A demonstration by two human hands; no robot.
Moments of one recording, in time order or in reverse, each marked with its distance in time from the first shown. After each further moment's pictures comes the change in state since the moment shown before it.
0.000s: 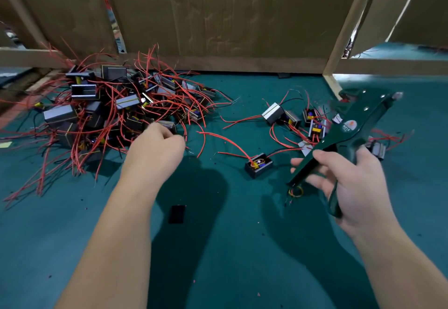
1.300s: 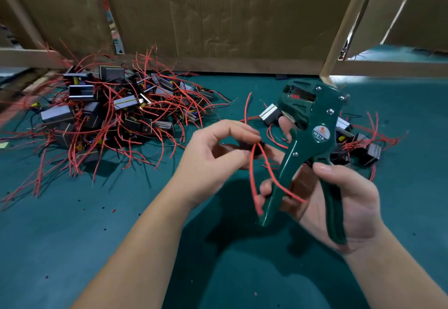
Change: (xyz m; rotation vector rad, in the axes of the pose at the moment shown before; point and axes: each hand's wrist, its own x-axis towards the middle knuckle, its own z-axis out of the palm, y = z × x) left_hand -0.049 0.037 0.027 -0.956 -0.517 0.517; right_hand -0.018 -0.012 0.012 0.522 -0.730 0.365
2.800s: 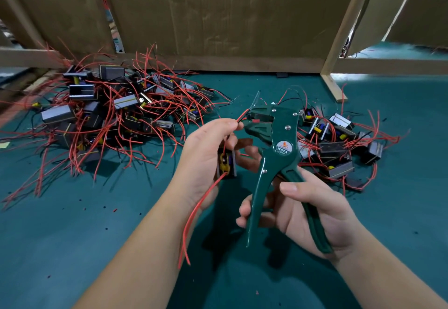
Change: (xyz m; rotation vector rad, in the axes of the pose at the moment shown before) left_hand 0.006 0.004 0.014 -0.438 0.272 -0.216; right_hand 0.006 0.020 0.009 -0.034 0.042 0.072
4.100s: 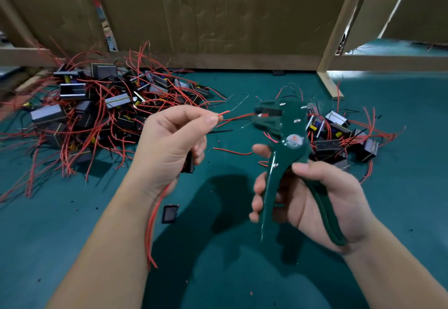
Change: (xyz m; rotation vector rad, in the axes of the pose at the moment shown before) left_hand 0.004 0.026 -0.028 0.297 -0.102 0.238; right_hand -0.007 -0.017 -0.011 -0.004 0.048 0.076
